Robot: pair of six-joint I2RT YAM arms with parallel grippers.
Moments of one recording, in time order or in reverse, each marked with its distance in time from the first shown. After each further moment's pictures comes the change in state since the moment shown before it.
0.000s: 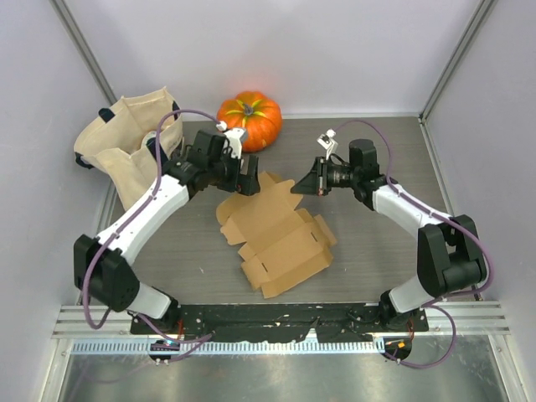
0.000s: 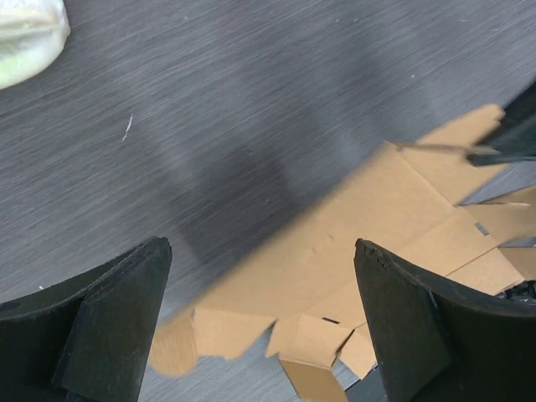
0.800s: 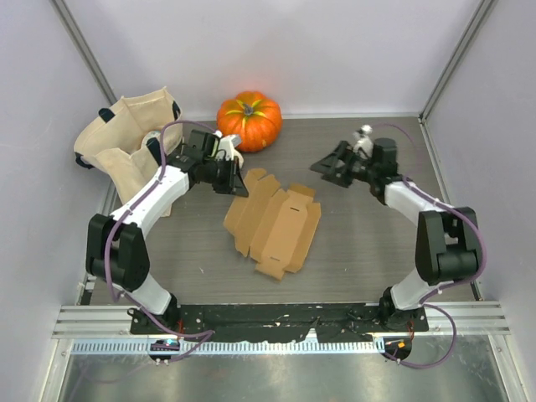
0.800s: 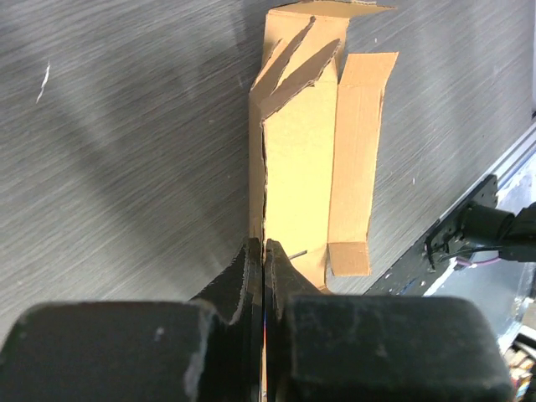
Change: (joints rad) left arm 0.162 0.176 -0.003 -0.003 0.360 -0.027; right arm -0.124 0.108 0.055 0.031 0.187 0.208
